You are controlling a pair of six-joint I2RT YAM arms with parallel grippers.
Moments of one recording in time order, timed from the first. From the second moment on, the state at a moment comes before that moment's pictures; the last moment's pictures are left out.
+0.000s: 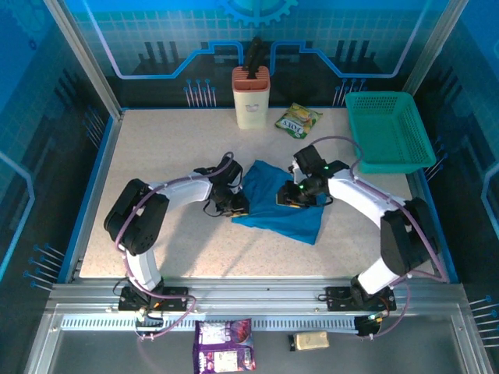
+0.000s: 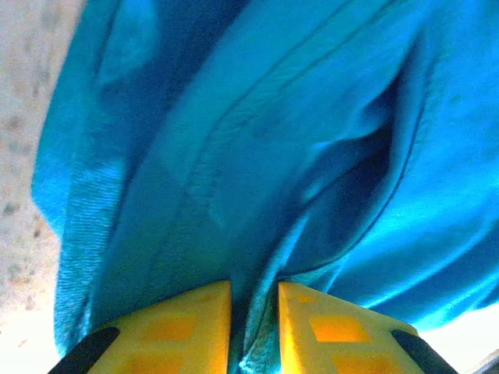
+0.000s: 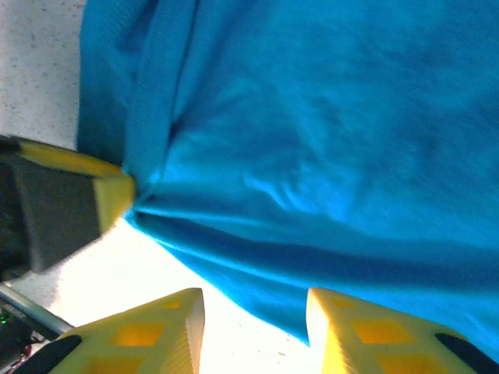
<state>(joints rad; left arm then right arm) -0.53 1.81 1.07 -0.54 0.37 -0.64 0.47 1.59 1.09 -0.71 -0.37 0.54</state>
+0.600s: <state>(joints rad) -0.55 1.52 0.86 -0.48 0.33 -0.77 0.55 1.96 1.35 -0.52 -0.56 0.59</state>
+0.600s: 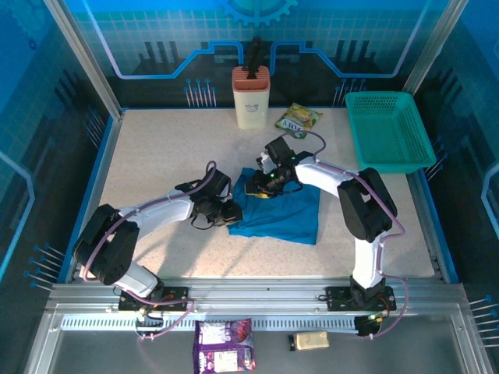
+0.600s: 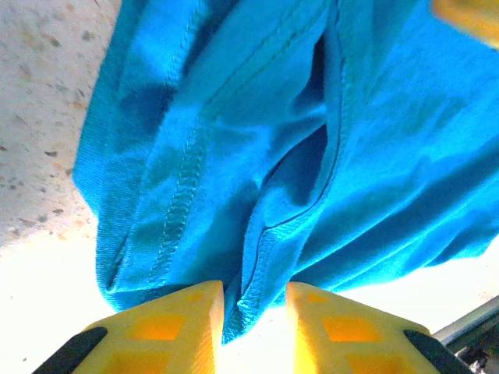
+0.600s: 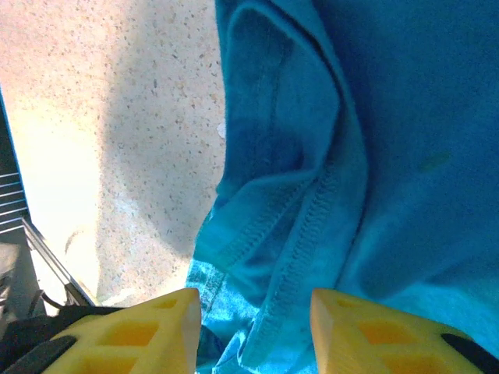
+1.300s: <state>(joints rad) -0.53 1.56 0.78 -0.42 0.28 -0.77 0.61 2.03 1.43 -0.53 -0.57 0.65</state>
